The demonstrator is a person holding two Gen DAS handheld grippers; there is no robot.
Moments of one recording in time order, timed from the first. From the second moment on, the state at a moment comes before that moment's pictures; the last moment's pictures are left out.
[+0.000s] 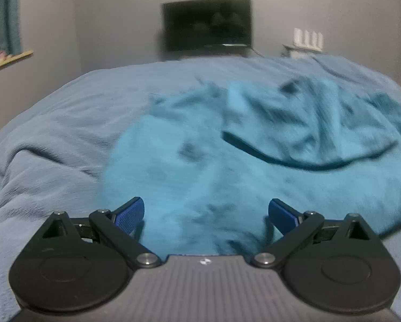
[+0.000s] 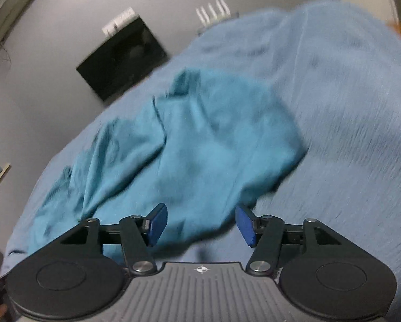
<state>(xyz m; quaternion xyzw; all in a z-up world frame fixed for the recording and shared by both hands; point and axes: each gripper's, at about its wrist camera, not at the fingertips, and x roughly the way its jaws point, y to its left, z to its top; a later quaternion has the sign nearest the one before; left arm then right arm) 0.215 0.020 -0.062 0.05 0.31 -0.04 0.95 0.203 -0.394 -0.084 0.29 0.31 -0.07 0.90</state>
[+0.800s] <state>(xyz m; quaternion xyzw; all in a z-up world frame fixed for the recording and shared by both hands) 0.255 -0.062 -0.042 0.07 0.25 -0.12 0.96 0.262 -0.433 -0.116 0.44 0.19 -0.10 0.87</state>
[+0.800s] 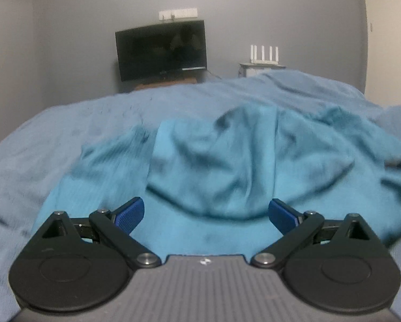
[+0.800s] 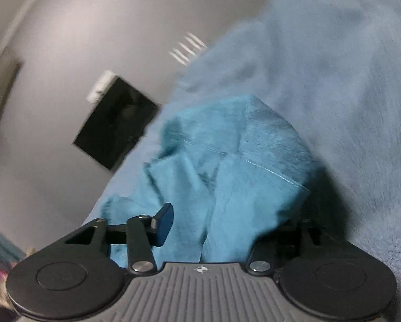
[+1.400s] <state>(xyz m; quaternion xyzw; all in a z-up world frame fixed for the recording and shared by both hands) 0.285 -0.147 -0.132 0.17 0.27 -0.09 0.94 0.243 -0.373 -0.039 0.21 0.11 -0.01 0.97</state>
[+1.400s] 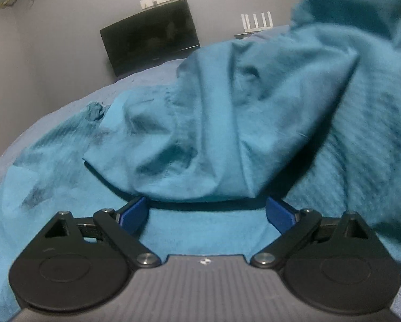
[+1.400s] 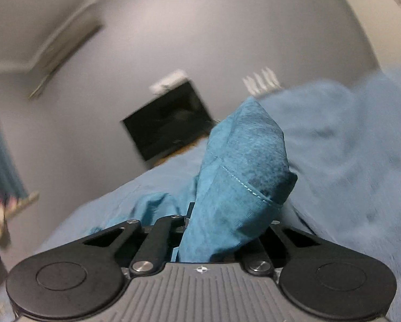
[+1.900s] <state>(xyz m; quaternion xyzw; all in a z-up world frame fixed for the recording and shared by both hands) 0.322 -0.127 -0.114 0.18 0.28 -0.10 0.94 0.237 -0.325 -0.006 0.11 0.11 -0.03 0.99</state>
